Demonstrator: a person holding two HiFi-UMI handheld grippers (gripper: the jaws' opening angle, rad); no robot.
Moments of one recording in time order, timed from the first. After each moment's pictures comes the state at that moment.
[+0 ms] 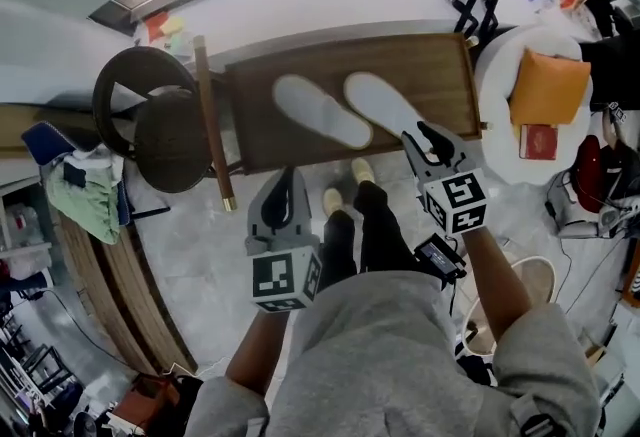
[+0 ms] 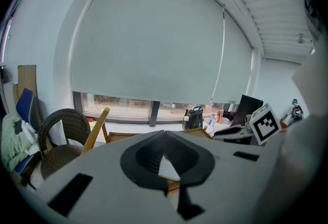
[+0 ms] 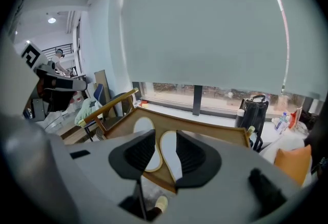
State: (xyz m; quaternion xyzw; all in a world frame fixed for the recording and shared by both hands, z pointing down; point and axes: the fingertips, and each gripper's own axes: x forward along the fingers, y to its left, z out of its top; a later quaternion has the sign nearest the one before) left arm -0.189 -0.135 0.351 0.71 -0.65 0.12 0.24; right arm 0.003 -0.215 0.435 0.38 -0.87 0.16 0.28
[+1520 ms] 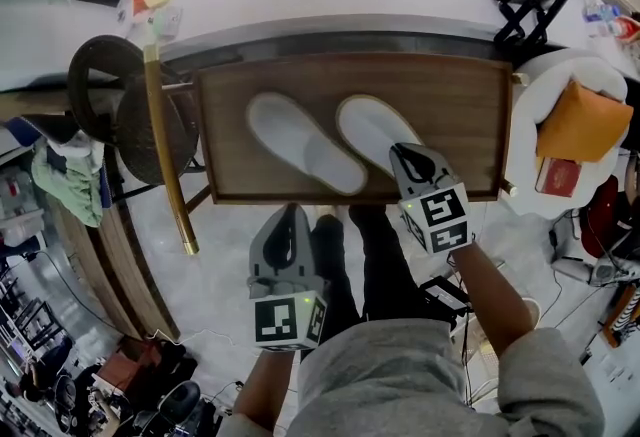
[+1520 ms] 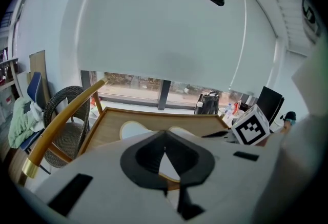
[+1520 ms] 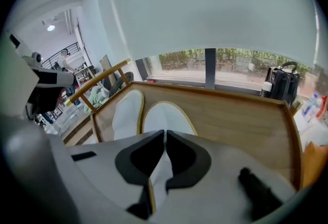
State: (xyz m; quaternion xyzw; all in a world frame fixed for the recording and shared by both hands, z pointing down) left arm -0.153 -0.201 0.470 0.63 -0.69 0.16 0.32; right arm -0.018 -0.292 0.595 0.27 -0.87 0.24 0.35
